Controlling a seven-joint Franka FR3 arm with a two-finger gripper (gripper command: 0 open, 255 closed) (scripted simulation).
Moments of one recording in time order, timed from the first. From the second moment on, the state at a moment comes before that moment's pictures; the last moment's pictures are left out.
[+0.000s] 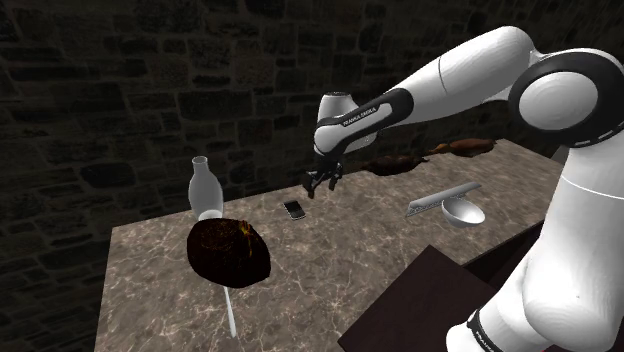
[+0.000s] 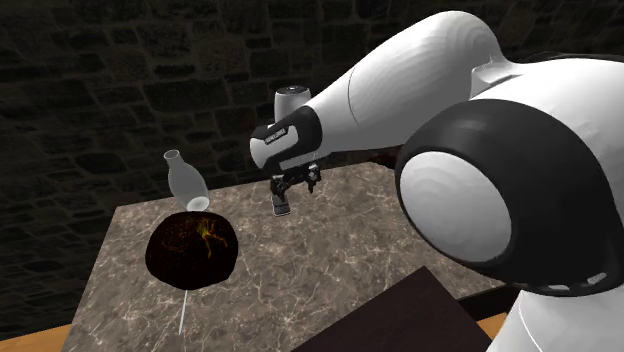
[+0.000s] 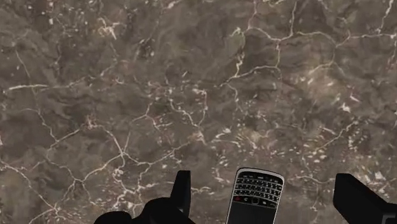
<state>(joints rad) 0.08 0.27 -0.05 -2.06 0.06 2.29 0.06</state>
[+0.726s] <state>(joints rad) 0.07 0.70 -0.03 -1.63 0.10 2.31 0.07</state>
